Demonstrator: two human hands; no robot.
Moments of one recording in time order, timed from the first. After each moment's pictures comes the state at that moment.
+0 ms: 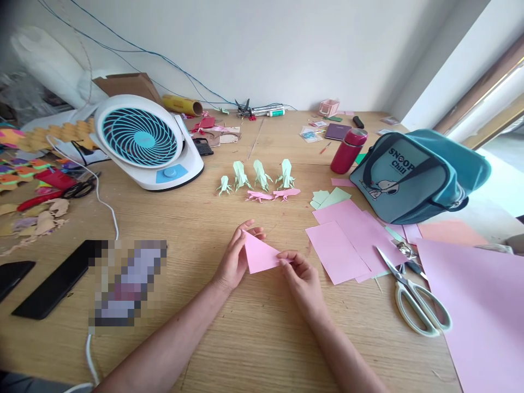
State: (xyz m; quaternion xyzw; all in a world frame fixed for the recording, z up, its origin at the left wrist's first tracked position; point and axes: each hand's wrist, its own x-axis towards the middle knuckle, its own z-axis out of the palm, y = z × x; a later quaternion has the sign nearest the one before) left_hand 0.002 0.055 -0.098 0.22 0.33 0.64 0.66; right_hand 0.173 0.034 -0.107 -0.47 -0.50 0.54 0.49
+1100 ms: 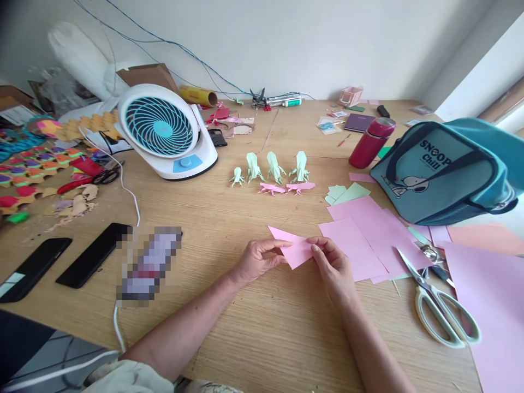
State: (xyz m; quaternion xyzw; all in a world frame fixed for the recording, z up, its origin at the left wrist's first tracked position) left_hand 0.003 0.045 -0.107 0.63 0.40 0.45 0.48; right_hand 0.214 0.052 -0.111 -0.50 -0.51 0.53 0.46
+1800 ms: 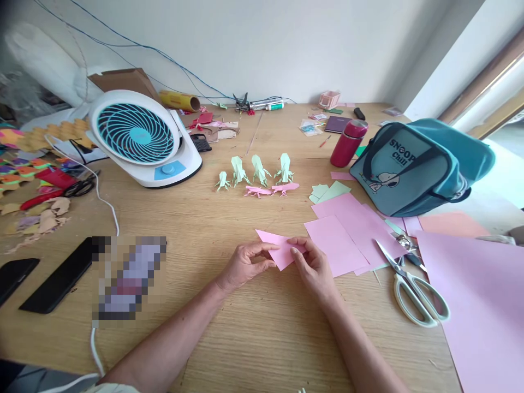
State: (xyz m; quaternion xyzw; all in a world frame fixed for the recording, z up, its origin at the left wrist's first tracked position) left_hand 0.005 0.046 -0.108 0.65 0.39 0.43 0.49; right_hand 0.206 0.048 -0.108 -0.48 -0.58 0.47 0.45
